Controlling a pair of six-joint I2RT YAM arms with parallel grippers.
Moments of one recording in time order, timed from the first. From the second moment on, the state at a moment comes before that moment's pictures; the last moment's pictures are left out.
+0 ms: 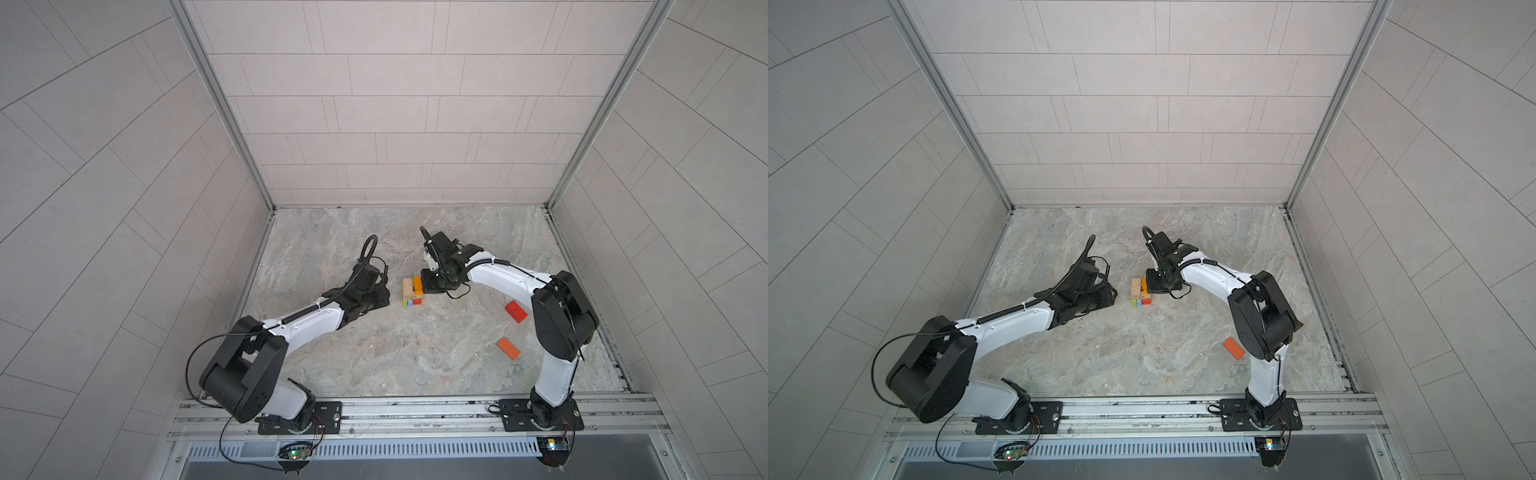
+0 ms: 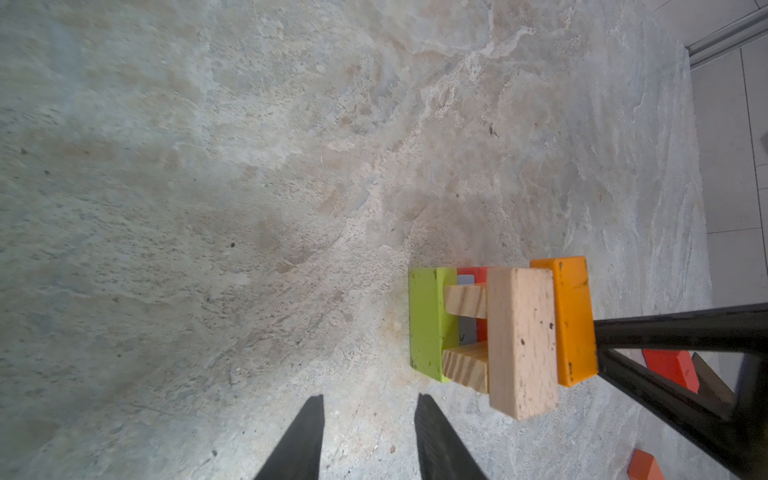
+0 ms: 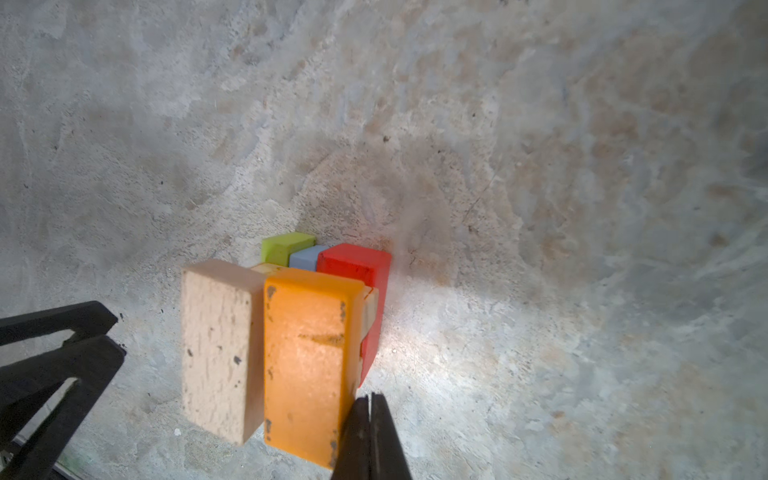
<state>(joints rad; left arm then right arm) -0.55 1.44 0.72 -0.11 0.03 -0.72 0.58 1.84 1.37 -0.70 -0.16 0.49</state>
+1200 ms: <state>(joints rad) -0.74 1.16 0.66 -0.30 -0.11 -0.62 0.43 1.12 0.81 -0.85 0.12 0.52</state>
